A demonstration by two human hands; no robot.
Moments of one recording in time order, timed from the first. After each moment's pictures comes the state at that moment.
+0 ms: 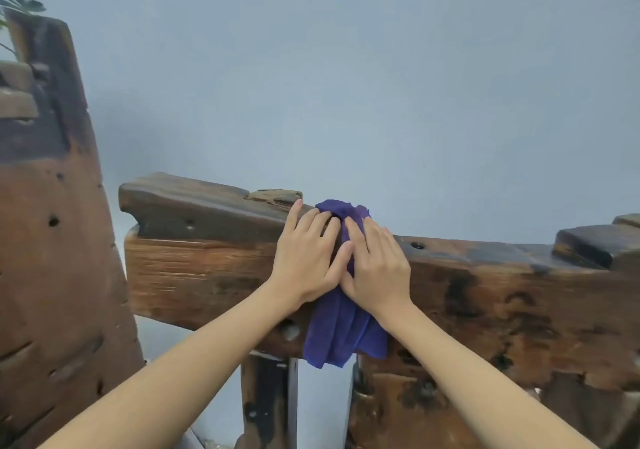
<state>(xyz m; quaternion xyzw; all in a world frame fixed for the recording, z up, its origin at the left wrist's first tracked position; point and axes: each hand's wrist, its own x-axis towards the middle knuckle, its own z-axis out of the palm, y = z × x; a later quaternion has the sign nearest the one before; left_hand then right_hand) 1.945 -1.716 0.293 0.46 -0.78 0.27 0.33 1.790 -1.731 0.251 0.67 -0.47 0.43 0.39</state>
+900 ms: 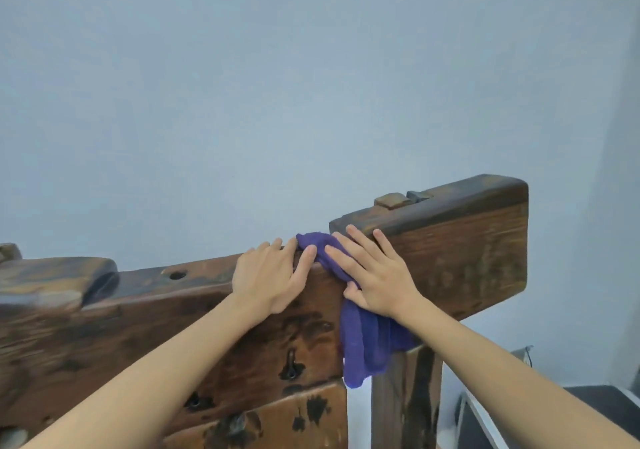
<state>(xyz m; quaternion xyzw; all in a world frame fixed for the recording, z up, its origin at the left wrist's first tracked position) 1.628 -1.717 0.299 0.44 -0.85 0.16 0.24 1.396 -1.683 0.239 0.71 -0.43 0.27 0.48</state>
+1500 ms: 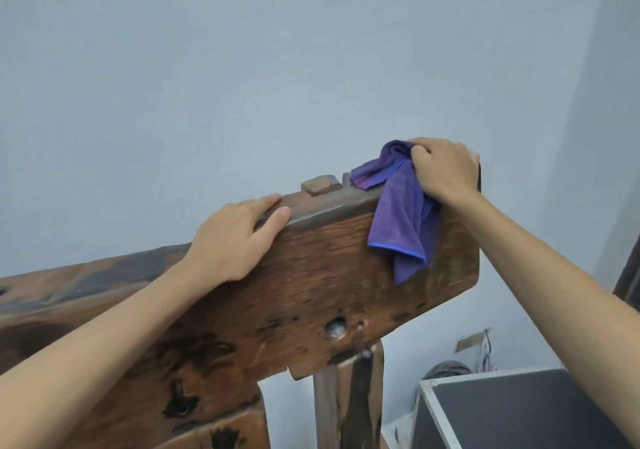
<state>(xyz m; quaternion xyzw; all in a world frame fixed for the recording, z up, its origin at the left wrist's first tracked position) 1.515 -1.740 0.320 0.40 -0.87 -0.01 0.30 1.196 -1.667 0.370 0.46 -0.79 0.37 0.19</state>
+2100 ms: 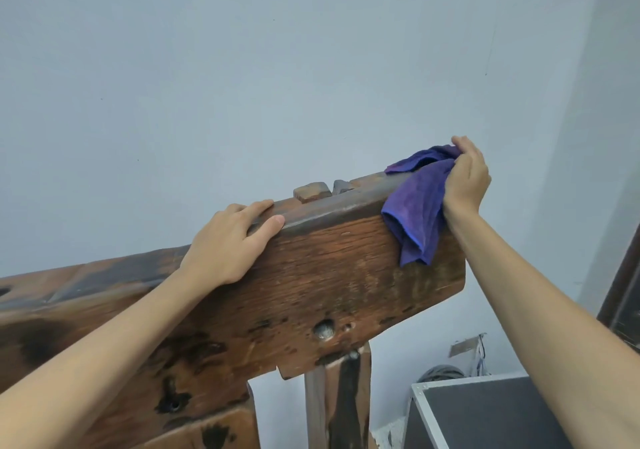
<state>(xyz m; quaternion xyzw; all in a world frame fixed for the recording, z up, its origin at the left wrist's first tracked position) 1.512 -1.739 0.315 0.43 -0.85 -0.07 0.30 1.144 -1.672 0.345 0.31 -0.61 0.72 0.08</state>
